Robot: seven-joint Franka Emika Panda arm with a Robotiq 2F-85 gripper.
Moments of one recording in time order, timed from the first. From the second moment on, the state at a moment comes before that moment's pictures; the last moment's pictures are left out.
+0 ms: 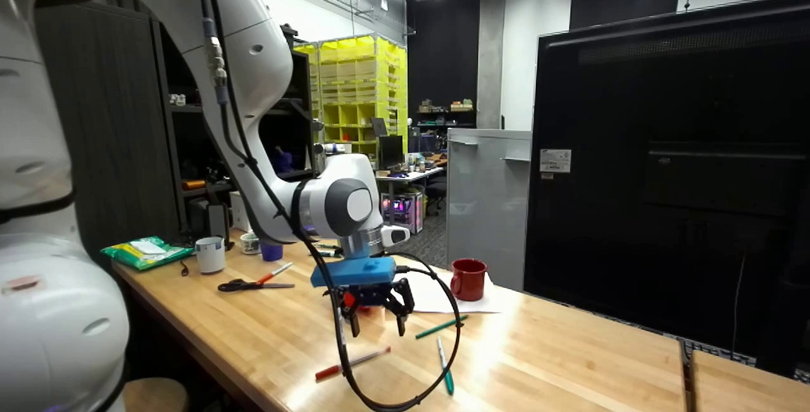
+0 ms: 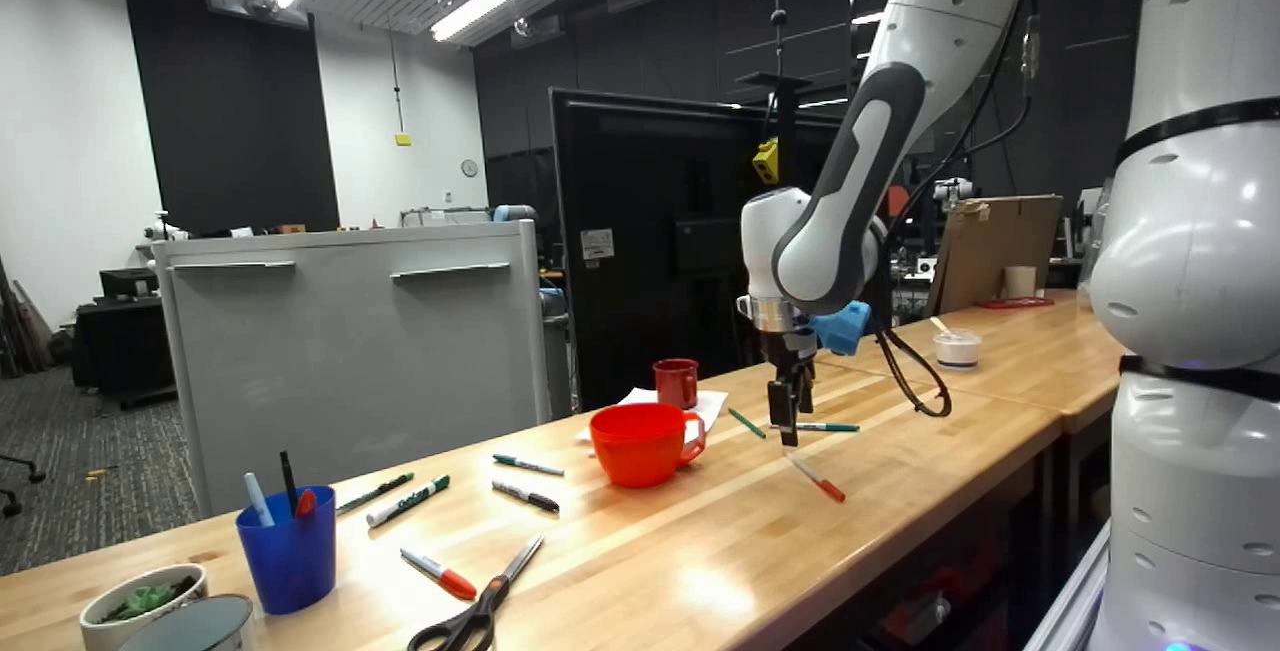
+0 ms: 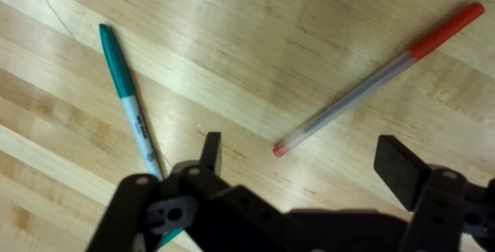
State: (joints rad) arm -0.05 -0.07 -0.09 -2.70 -0.40 2.66 -0.14
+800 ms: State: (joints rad) arm 0.13 -0.30 0.03 -2.54 0.04 2.26 -0.19
